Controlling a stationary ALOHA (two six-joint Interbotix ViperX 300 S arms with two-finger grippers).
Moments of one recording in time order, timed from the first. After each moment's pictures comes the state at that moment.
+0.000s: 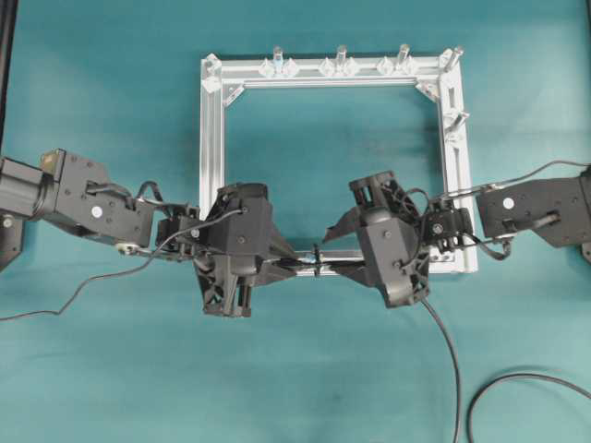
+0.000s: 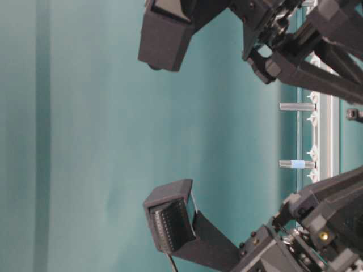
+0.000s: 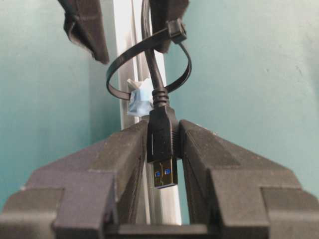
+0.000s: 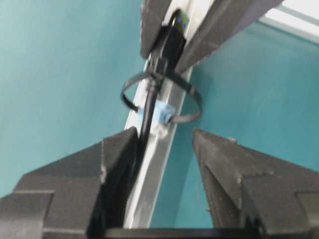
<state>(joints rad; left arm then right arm) -0.13 0.14 0.69 -0.07 -0.17 0.00 0.09 0.04 0.78 -0.13 -0.19 0.02</state>
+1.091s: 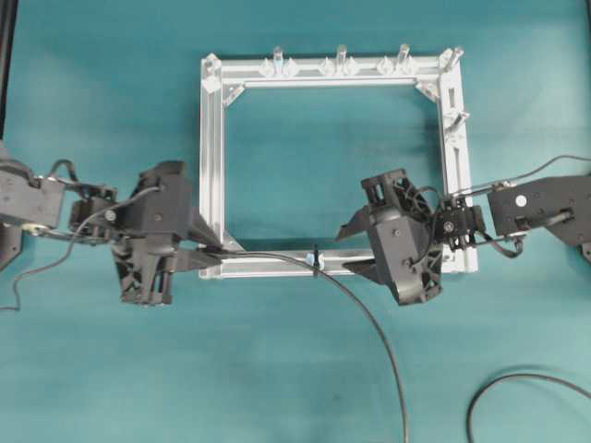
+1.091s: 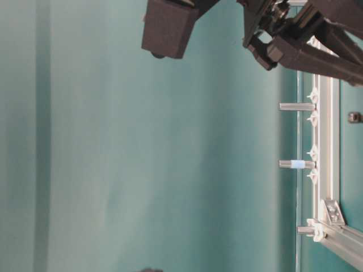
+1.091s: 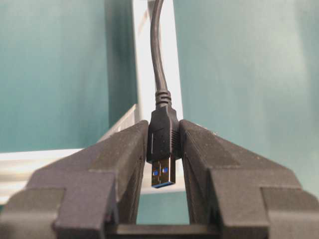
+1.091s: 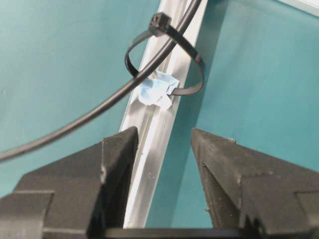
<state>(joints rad) -0.13 -0.21 0.95 -0.07 0.00 -0.06 0.09 0.01 0.81 -0.13 -0.15 0.02</state>
